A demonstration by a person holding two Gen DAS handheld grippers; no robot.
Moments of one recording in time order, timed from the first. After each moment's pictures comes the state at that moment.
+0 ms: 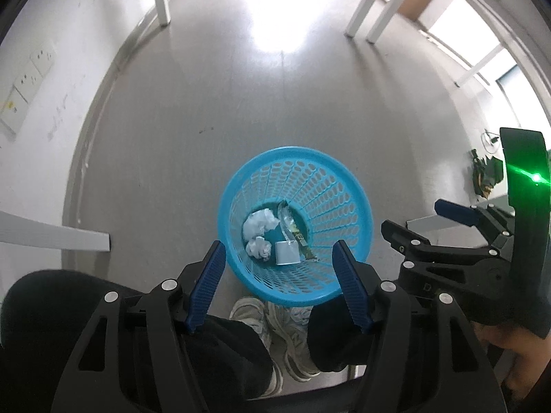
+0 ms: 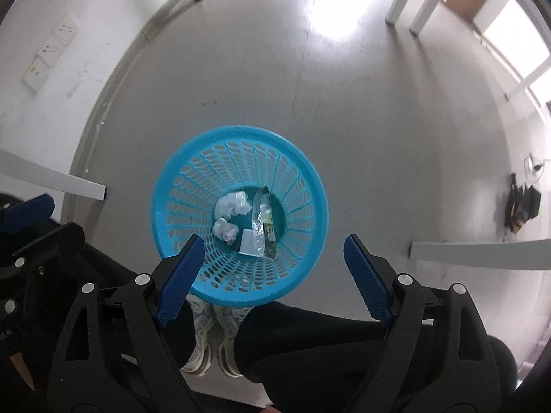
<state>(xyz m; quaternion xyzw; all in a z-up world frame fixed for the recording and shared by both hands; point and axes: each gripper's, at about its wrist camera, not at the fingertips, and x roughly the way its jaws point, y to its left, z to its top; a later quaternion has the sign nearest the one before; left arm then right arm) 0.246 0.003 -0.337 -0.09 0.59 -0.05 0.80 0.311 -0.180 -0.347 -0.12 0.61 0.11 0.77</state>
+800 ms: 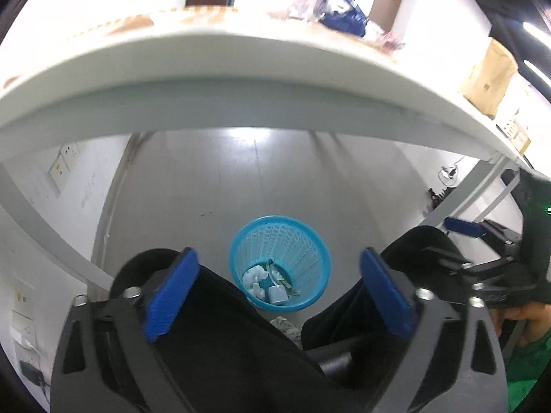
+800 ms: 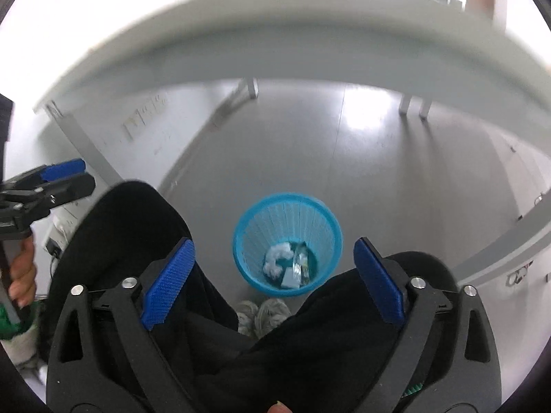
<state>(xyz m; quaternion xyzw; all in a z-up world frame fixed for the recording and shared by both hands) 0.107 0.040 -0.186 -0.07 0.42 -0.09 0.90 0.152 -0.238 -0.159 -0.05 0.44 0.22 0.87</state>
